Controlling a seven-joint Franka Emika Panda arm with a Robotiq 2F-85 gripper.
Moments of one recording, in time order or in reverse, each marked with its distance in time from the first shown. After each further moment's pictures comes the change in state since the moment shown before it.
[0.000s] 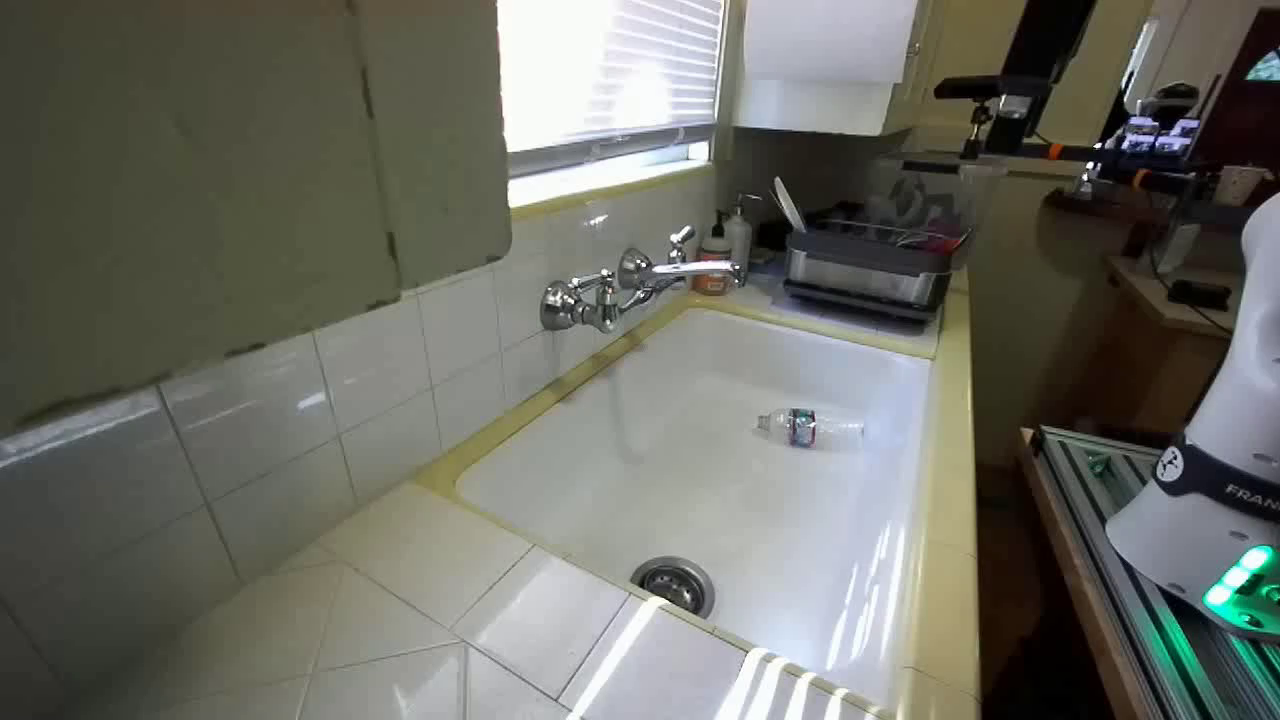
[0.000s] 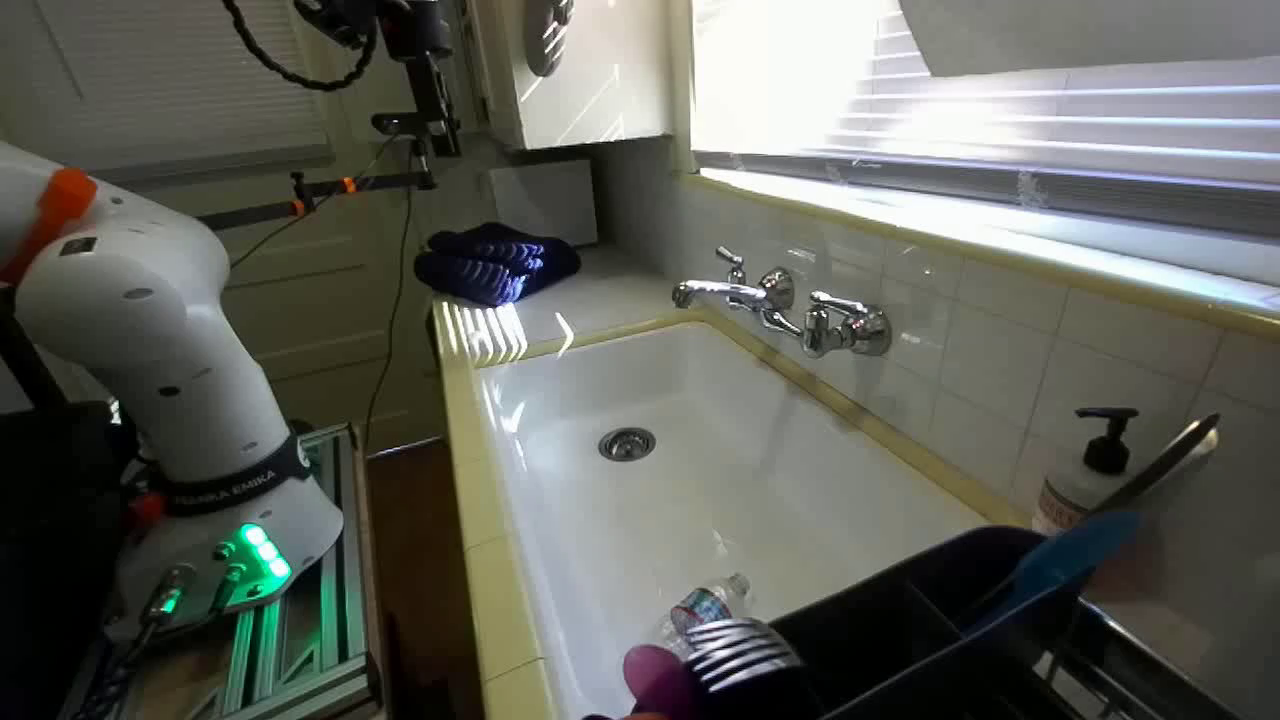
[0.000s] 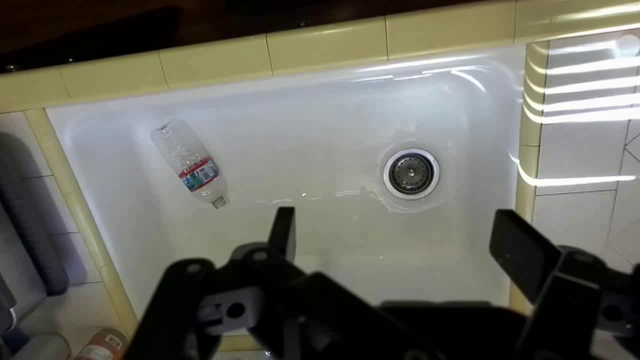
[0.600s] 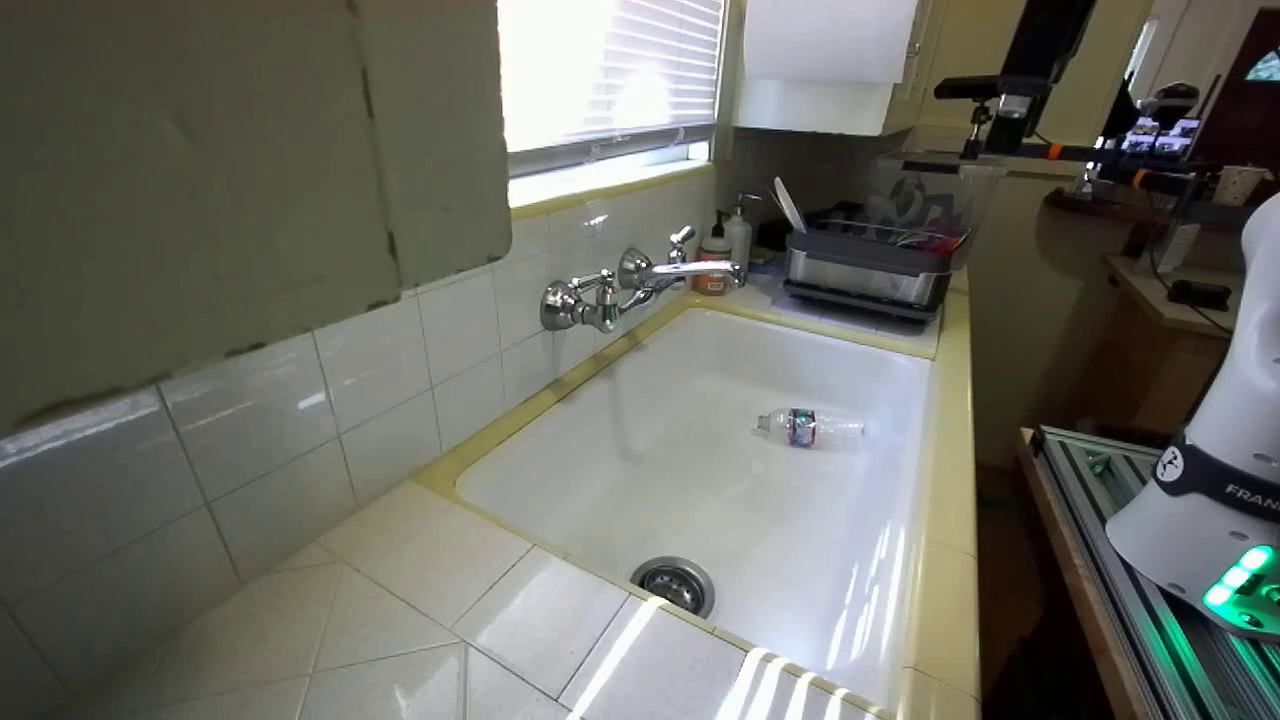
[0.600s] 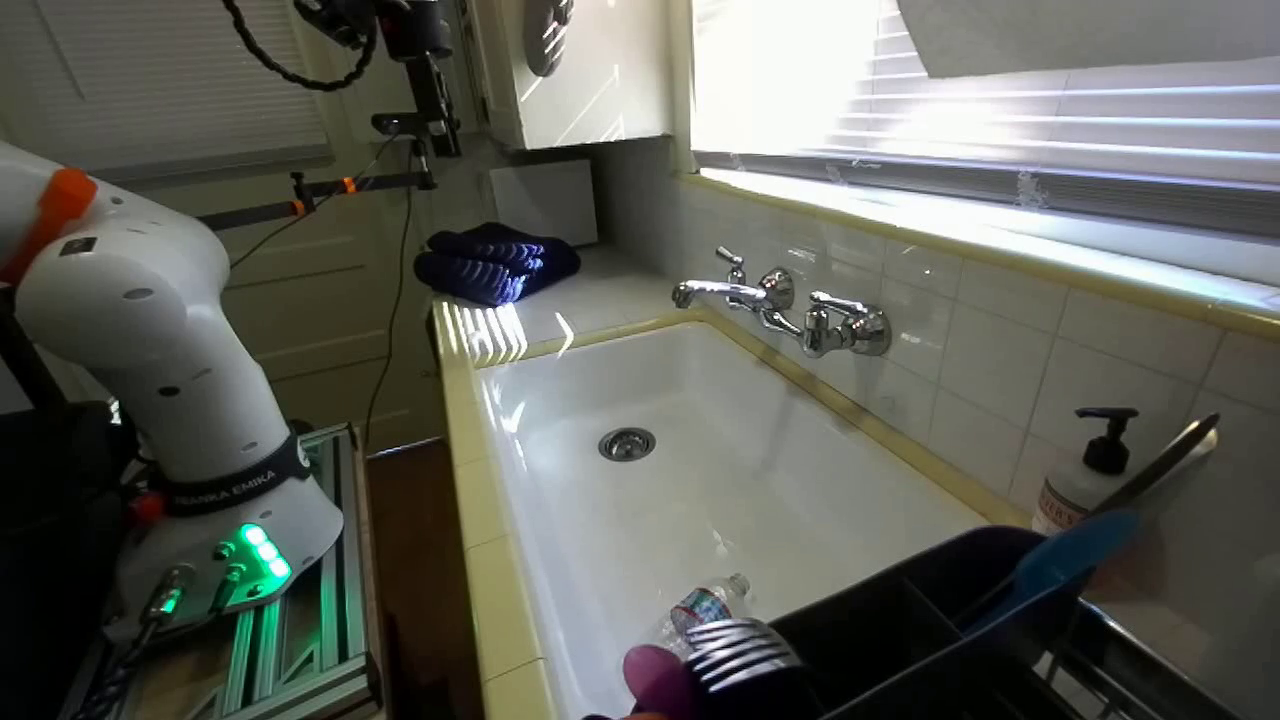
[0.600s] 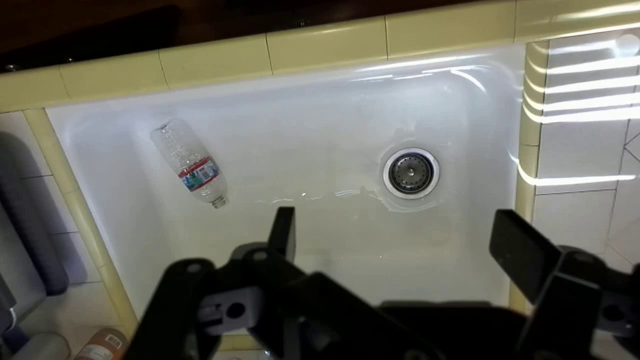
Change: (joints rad) arm 0.000 0.000 0.000 0.000 0.000 0.001 0.000
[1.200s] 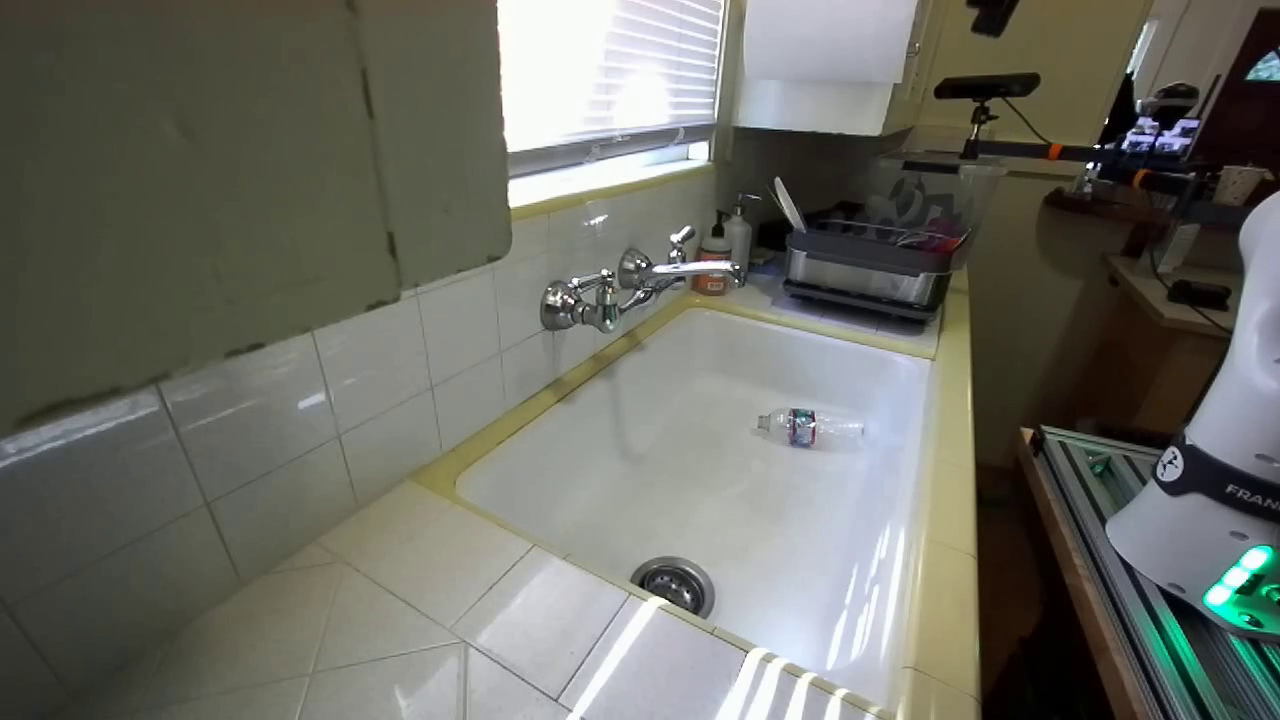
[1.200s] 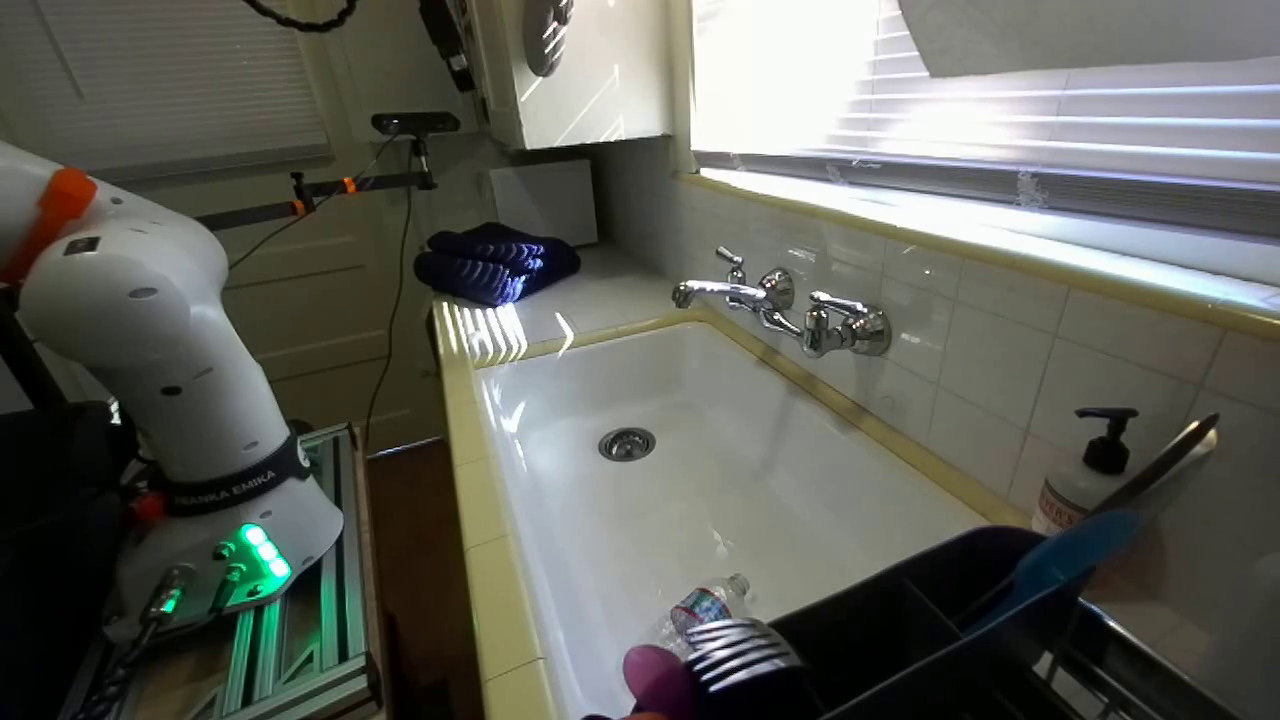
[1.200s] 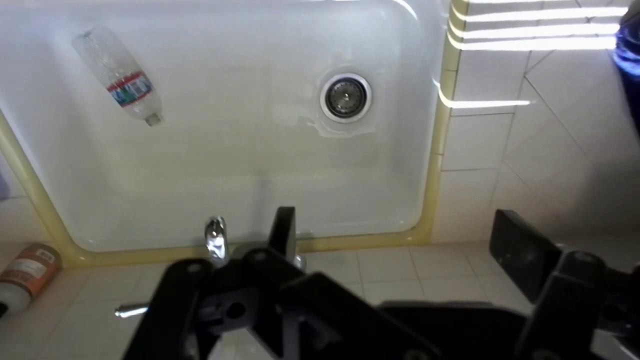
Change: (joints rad) arm 0.023 0.003 -0.056 0.127 0.044 0.091 -0.098
